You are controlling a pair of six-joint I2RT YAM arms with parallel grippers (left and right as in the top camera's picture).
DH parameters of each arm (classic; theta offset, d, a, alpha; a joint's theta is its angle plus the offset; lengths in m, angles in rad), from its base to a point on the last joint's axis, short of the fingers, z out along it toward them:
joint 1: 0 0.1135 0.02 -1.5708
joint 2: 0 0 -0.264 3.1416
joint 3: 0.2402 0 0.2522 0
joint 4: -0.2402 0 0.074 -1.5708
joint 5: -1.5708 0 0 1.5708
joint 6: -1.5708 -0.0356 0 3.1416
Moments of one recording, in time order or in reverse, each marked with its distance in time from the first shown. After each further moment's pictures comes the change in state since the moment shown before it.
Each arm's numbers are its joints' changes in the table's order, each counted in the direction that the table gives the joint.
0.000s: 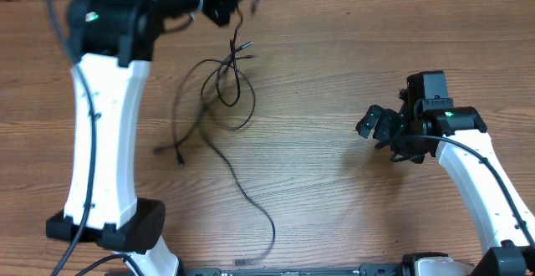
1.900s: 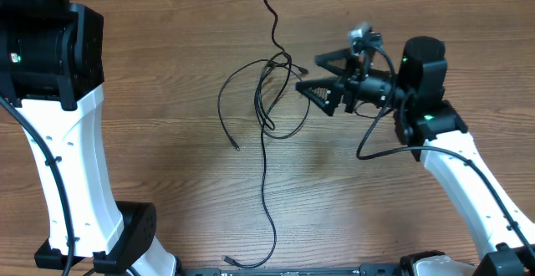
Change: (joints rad) left arm 0.093 -0.029 0.194 0.602 -0.352 0.694; right arm 0.150 0.000 -0.002 1.030 0.793 0.302
